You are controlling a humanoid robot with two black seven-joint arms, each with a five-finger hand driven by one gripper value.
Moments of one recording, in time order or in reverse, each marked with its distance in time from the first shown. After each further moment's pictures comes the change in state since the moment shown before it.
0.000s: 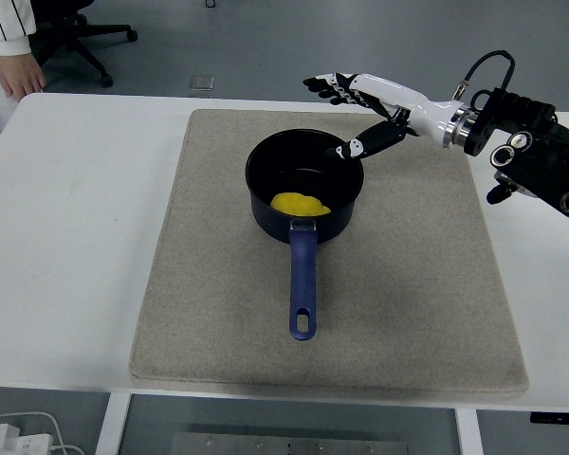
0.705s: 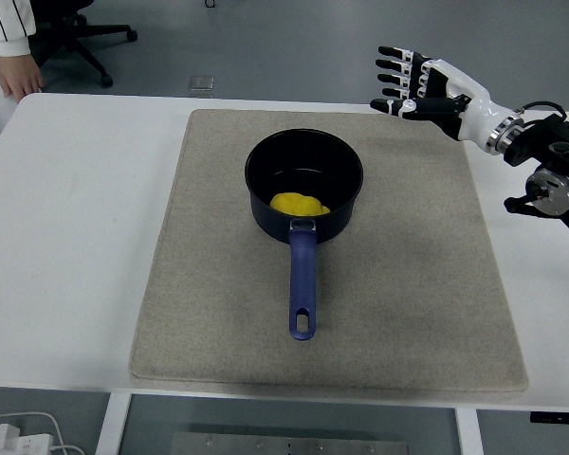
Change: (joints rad) left arm 0.000 0.000 0.000 0.000 0.000 0.000 0.000; right arm -0.086 -0.084 0.027 -0.005 0.608 0.002 -0.142
